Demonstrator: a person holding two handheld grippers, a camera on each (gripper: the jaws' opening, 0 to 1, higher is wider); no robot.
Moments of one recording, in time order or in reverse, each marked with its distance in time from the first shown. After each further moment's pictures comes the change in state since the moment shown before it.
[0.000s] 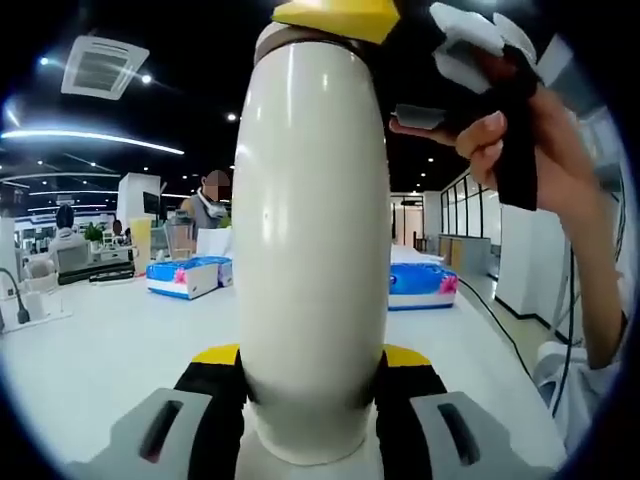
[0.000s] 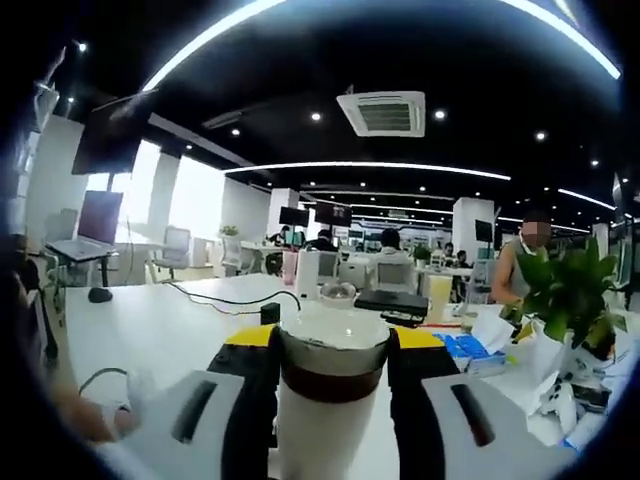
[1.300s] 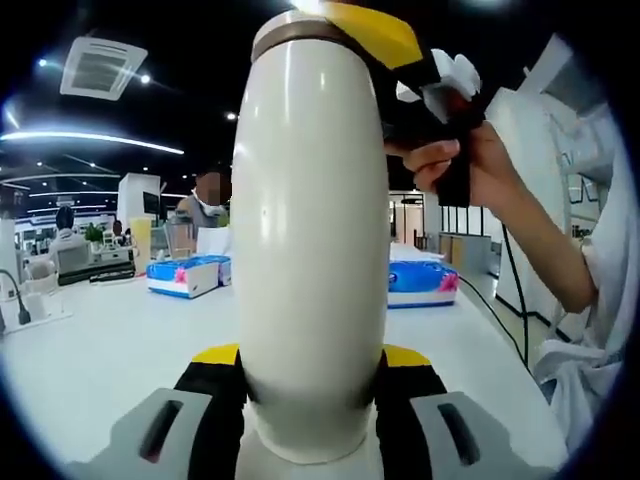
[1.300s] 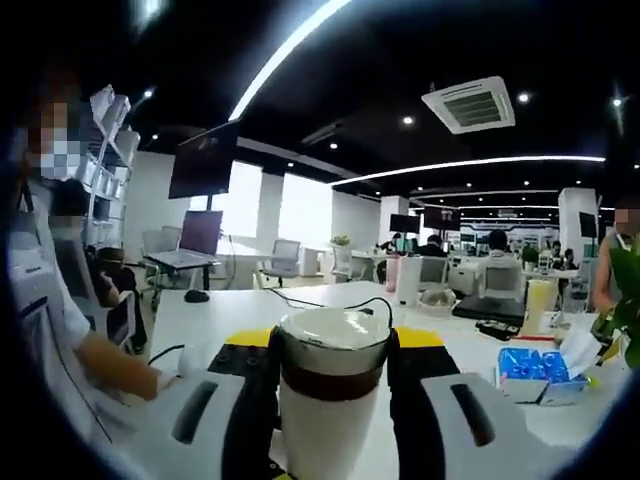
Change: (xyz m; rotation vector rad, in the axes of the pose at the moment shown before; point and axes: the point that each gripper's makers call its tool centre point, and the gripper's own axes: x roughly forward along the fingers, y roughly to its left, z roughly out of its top) left arm -0.001 -0.003 -0.001 0.006 0.006 0.003; right arm 0.001 0.007 0.001 0.063 -0.050 0.537
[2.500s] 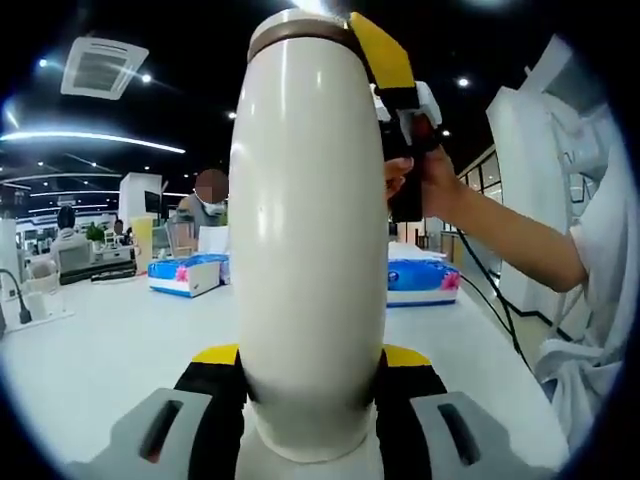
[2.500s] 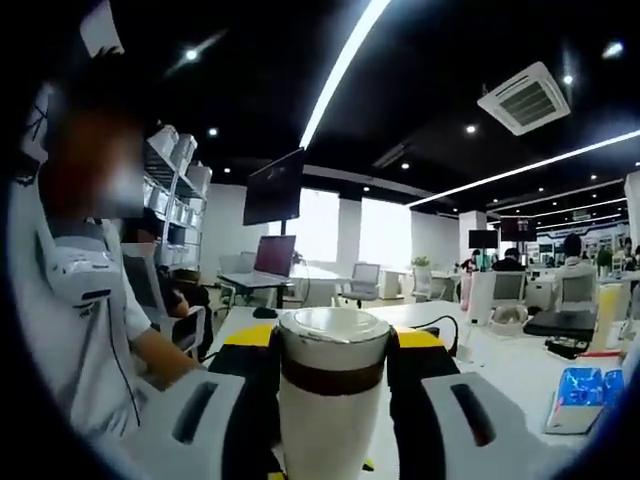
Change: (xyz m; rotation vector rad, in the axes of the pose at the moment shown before) left arm 0.003 0.005 0.000 0.005 0.007 0.005; right arm 0.002 0.013 0.001 0.019 -0.098 0.364
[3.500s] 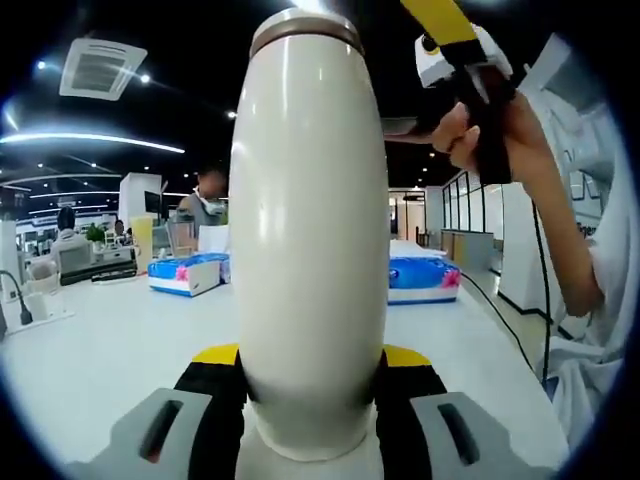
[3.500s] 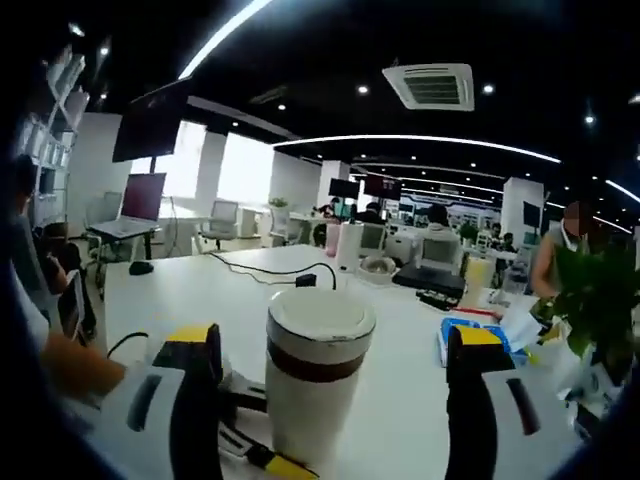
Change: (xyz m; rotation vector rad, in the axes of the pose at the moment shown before) left arm 0.000 0.000 -0.002 0.003 0.006 0.002; right arm -0.021 -0.015 -0.014 -0.045 0.312 -0.736
